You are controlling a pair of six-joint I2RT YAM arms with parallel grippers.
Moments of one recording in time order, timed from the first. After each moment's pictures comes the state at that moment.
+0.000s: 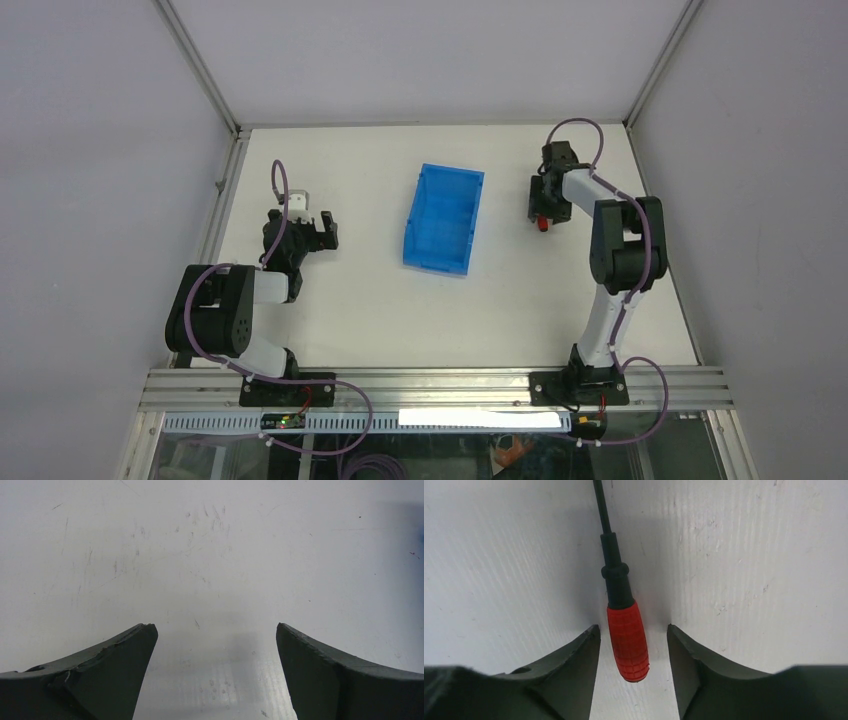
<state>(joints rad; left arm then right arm) -0.03 1.52 0.36 0.84 0.01 -0.05 0.10 1.94 1.33 -0.56 0.13 0.16</state>
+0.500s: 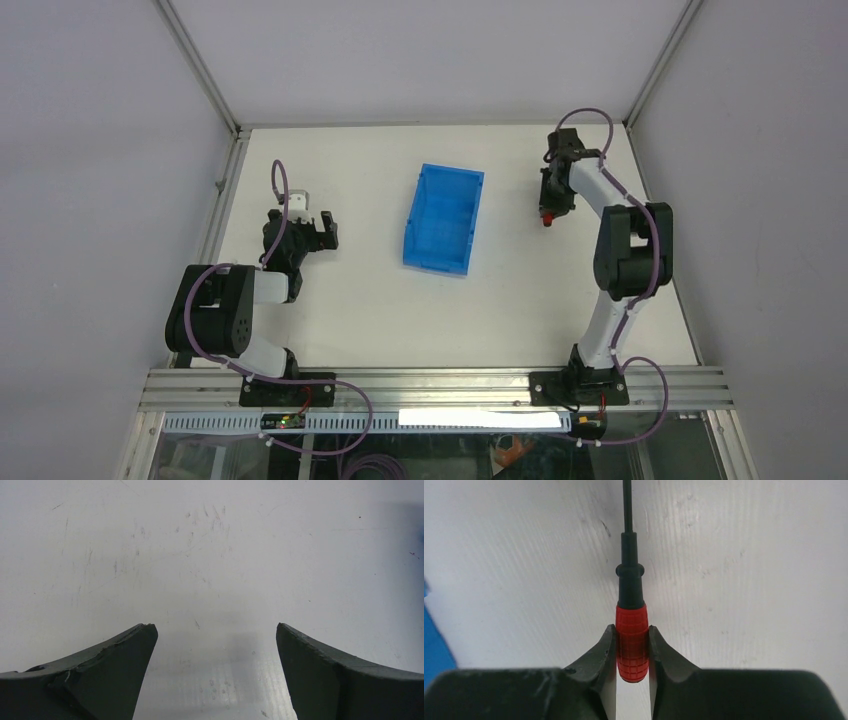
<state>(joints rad) -0.03 1.52 0.36 0.84 0.01 -0.05 0.09 1.92 1.43 -0.72 0.11 0.20</state>
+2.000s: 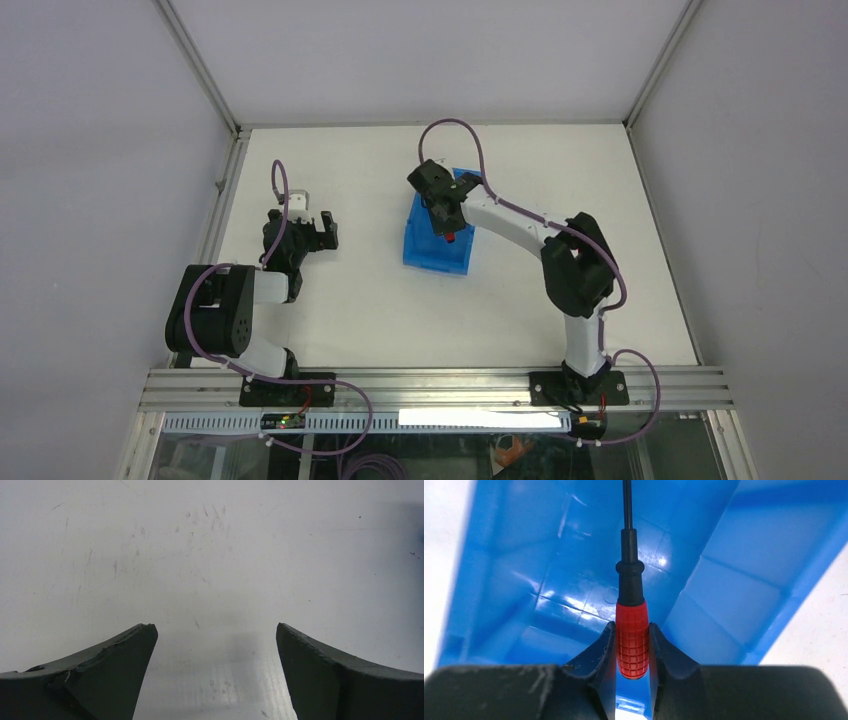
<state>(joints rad) -0.03 1.52 0.36 0.84 0.01 -0.05 0.78 1.95 1.63 -0.81 0.35 0.40</state>
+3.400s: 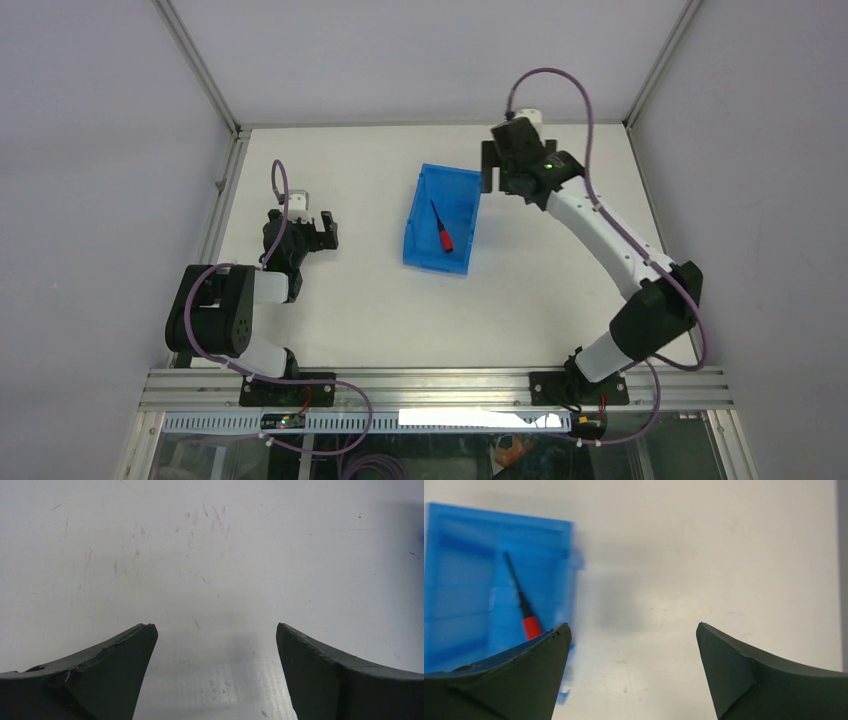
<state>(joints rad) -0.03 1.52 0.36 0.84 0.01 -0.05 0.59 1.59 1.56 -0.81 0.48 0.33</state>
